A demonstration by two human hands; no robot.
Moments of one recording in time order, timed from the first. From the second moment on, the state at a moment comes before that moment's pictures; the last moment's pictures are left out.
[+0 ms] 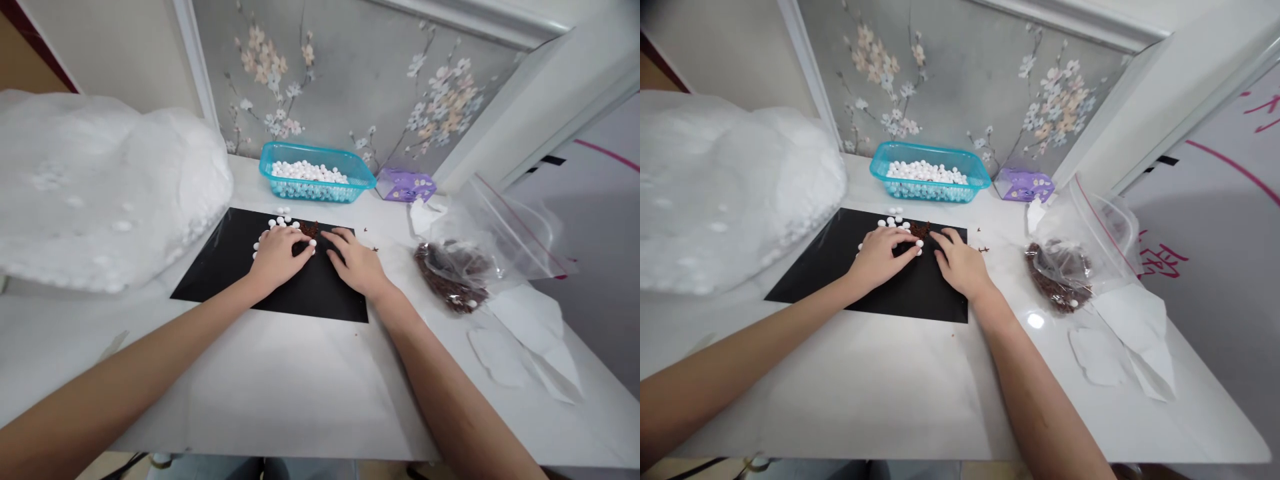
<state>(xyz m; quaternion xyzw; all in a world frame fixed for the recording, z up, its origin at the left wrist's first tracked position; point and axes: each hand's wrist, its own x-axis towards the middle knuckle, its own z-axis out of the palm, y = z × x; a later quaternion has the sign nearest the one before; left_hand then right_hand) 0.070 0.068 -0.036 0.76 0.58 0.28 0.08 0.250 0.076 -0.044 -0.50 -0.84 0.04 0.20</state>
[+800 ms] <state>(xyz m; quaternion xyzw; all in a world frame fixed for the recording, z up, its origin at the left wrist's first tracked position) -0.010 0.087 0.016 0.80 0.53 0.10 0.25 0.245 0.078 -0.048 -0.53 -0.82 0.04 0.21</state>
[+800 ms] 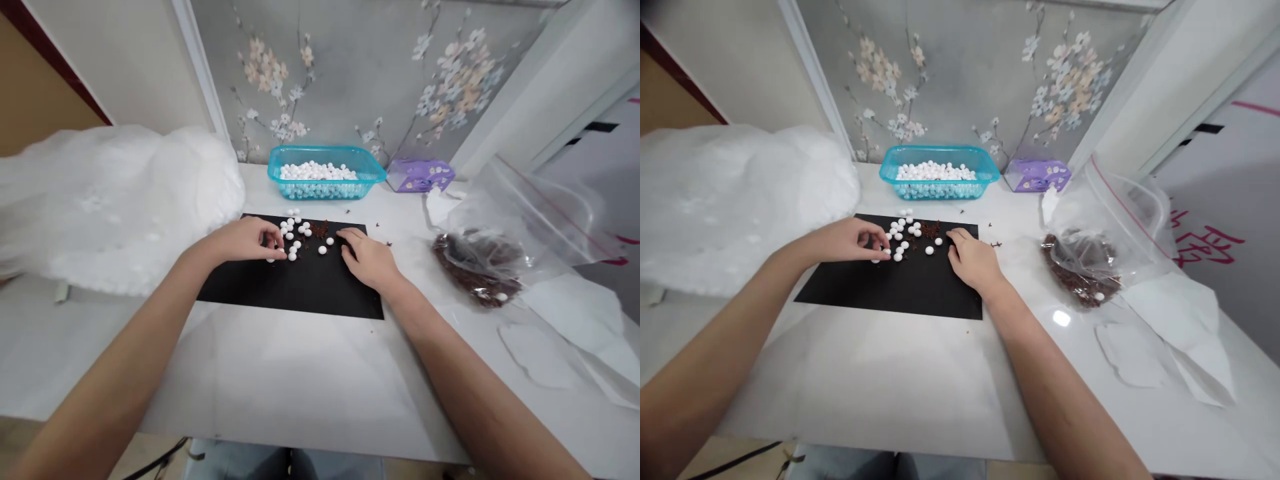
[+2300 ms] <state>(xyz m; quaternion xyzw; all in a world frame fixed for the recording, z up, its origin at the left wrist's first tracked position) 0.057 0.040 -0.032 0.49 0.43 0.53 0.55 0.197 0.052 -0.044 -0.48 -0.59 0.30 0.58</state>
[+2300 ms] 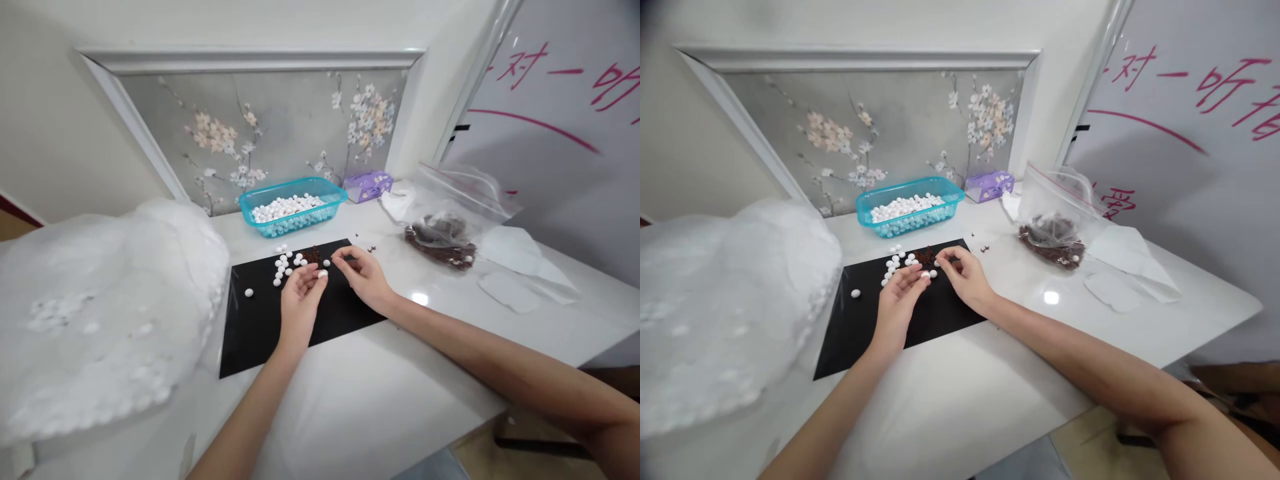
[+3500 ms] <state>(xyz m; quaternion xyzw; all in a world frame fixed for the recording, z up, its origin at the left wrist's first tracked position) 0.056 0.048 -0.032 0.37 0.36 0.43 0.74 0.197 0.039 -0.040 -0.43 -0.68 0.21 0.55</state>
